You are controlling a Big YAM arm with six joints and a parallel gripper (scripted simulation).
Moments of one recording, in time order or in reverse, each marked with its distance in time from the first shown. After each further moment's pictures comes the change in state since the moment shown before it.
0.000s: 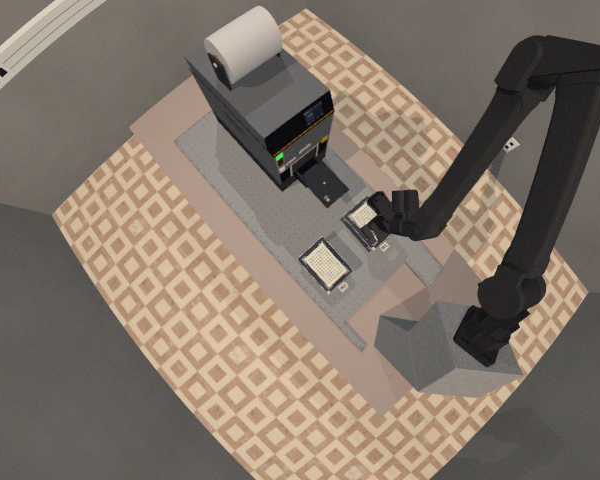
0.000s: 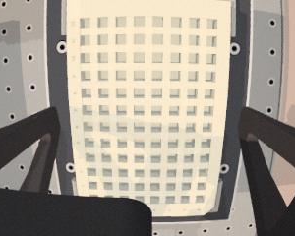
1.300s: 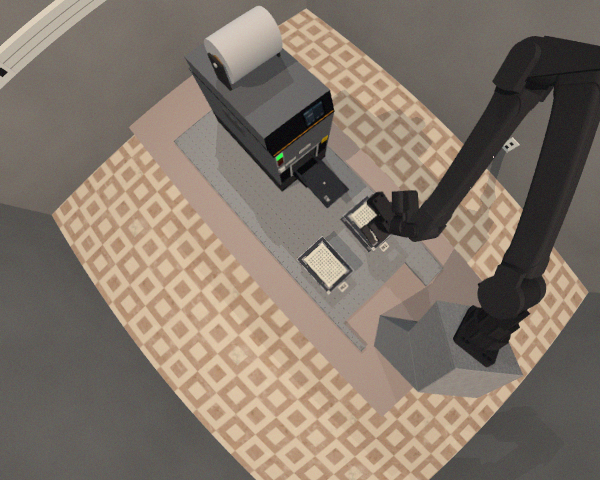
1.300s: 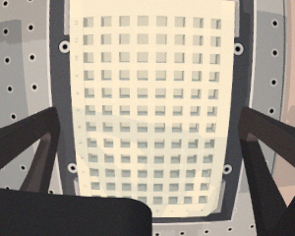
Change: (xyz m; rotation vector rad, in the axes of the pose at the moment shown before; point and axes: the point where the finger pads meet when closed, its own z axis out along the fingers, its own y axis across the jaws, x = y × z) arm 0.000 0.002 0.001 -0.002 -0.003 -0.001
